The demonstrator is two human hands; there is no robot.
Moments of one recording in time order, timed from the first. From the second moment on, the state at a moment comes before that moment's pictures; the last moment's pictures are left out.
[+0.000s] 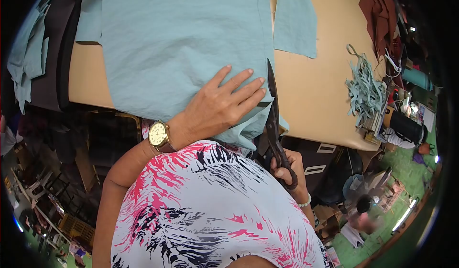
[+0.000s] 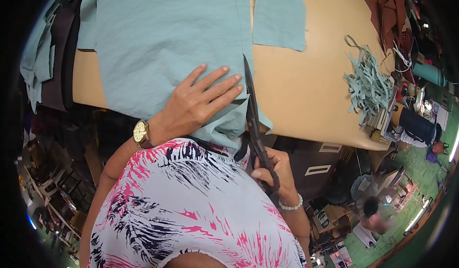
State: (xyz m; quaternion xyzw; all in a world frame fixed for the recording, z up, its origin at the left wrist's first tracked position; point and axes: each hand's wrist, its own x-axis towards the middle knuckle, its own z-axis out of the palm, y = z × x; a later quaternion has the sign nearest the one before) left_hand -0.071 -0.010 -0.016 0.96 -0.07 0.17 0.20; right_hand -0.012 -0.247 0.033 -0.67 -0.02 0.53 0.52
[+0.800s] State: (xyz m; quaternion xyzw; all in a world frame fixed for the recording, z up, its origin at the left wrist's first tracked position) left_hand -0.071 -0.011 -0.017 0.96 -0.08 0.16 0.20; right_hand -0.022 -0.251 0.033 -0.68 -0.01 0.53 0.51
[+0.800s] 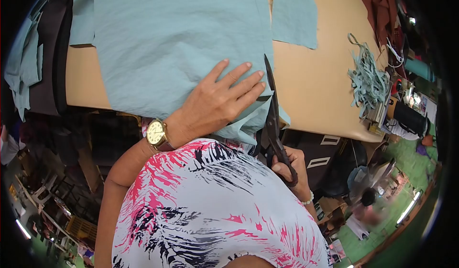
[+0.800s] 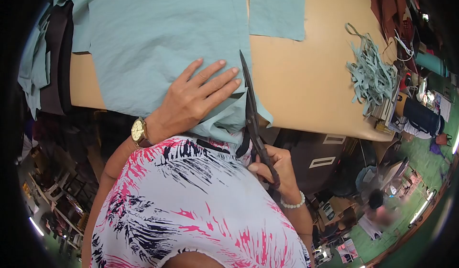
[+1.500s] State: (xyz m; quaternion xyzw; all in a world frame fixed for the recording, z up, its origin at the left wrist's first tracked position) left_hand -0.071 -0.011 -0.008 0.96 -0.08 0.16 0.21; right_hand -0.018 -0.223 0.033 -0.66 -0.02 0.51 0.55
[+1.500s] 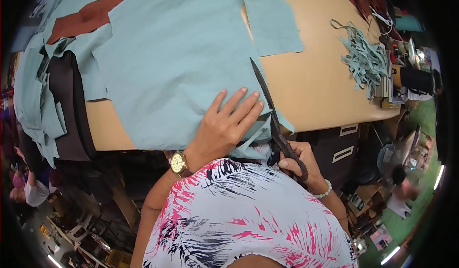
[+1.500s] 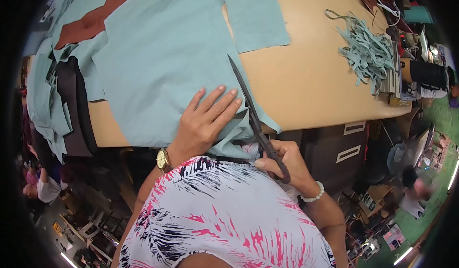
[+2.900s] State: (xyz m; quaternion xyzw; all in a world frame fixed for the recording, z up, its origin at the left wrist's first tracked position) left_hand -0.090 -0.010 -0.003 0.95 -0.11 0.14 0.25; right_hand -0.004 -0.195 0.042 -0.68 -0.03 0.49 0.54
